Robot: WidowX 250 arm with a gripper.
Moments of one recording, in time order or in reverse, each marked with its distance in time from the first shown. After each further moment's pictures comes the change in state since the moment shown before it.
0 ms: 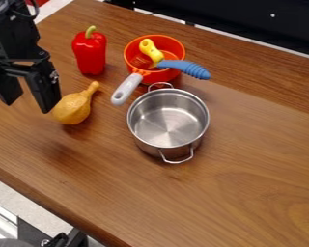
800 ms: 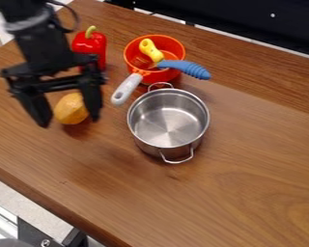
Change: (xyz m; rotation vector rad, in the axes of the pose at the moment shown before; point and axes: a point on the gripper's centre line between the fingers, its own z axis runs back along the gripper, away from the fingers) arm -0.001 -0.069 -0.012 -0.064 0.072 0.386
